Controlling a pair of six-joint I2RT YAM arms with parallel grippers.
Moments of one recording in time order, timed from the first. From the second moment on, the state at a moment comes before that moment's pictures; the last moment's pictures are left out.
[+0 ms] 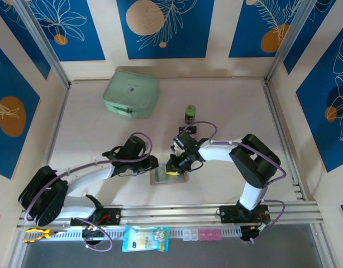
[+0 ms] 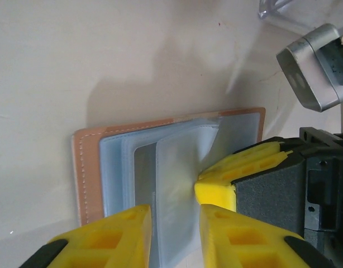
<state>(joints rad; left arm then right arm) -0.71 1.30 0.59 -0.22 0.30 -0.97 0.77 1.74 0.85 -0.28 -0.57 0.83</state>
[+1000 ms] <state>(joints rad) -0.76 1.41 0.58 -0.13 0.34 -1.04 0.75 1.71 0.78 -0.17 -0.62 0.87</state>
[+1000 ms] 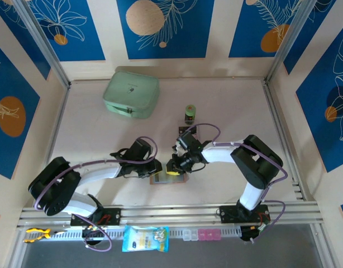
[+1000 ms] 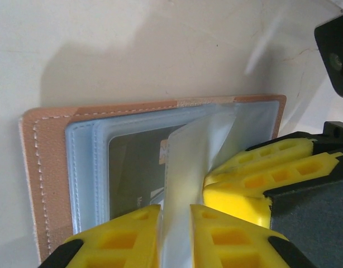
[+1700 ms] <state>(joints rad) -0.83 1.49 0.74 -0.15 0.35 -1.04 0.64 1.39 0.72 -0.33 -0.51 0.86</state>
